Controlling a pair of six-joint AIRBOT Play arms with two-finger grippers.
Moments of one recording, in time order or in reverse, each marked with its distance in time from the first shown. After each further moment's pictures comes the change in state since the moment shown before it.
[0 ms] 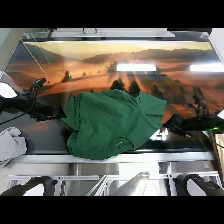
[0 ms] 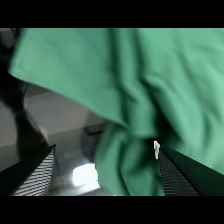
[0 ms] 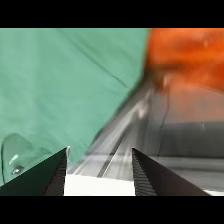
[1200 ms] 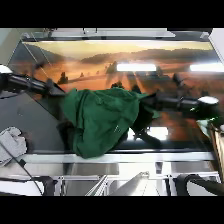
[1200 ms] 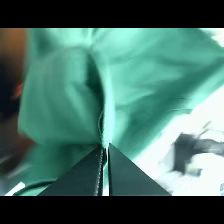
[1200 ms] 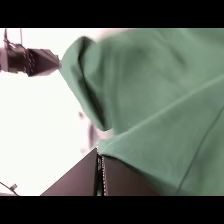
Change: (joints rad) left arm 0.161 -0.338 0.446 -0.638 -0.369 0.207; right arm 0.145 -0.248 0.187 0.908 0.024 -0.705
